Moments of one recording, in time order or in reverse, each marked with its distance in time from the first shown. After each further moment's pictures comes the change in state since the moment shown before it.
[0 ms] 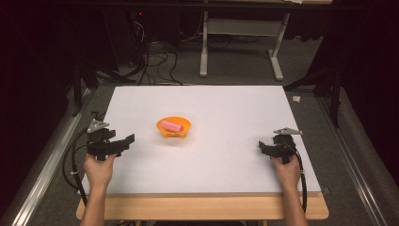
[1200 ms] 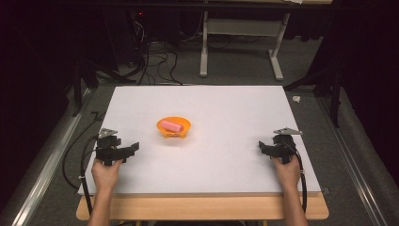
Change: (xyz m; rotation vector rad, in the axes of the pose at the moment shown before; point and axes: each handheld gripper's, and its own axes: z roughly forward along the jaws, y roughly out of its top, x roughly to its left) left arm 0.006 -0.033 0.038 0.094 0.003 -0.012; right arm 0.000 0.000 0.000 0.000 -0.001 0.000
